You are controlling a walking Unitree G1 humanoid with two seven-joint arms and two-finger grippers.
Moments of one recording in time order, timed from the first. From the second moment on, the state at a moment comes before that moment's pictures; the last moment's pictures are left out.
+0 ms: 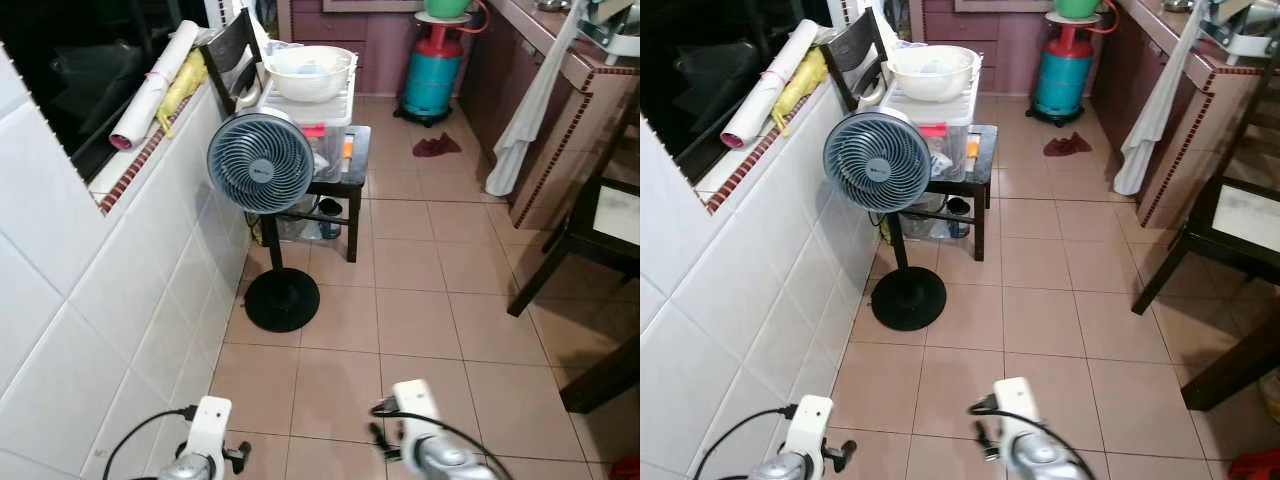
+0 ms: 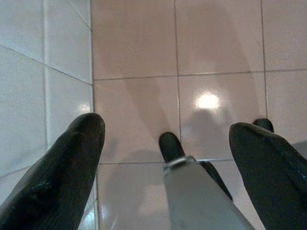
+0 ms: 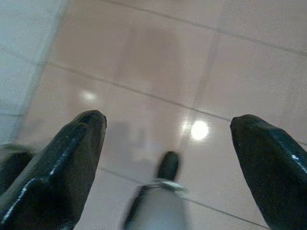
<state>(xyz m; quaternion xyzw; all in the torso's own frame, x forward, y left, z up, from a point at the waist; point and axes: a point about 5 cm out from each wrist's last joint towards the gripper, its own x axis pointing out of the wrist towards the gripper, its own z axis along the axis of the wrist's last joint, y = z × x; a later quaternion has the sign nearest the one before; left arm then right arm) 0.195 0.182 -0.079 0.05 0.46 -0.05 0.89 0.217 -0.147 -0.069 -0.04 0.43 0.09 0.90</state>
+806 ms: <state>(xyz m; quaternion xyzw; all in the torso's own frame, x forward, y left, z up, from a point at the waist) 0.205 0.189 -0.072 0.08 0.42 -0.03 0.90 0.233 -0.139 -0.059 -0.09 0.40 0.13 0.90</state>
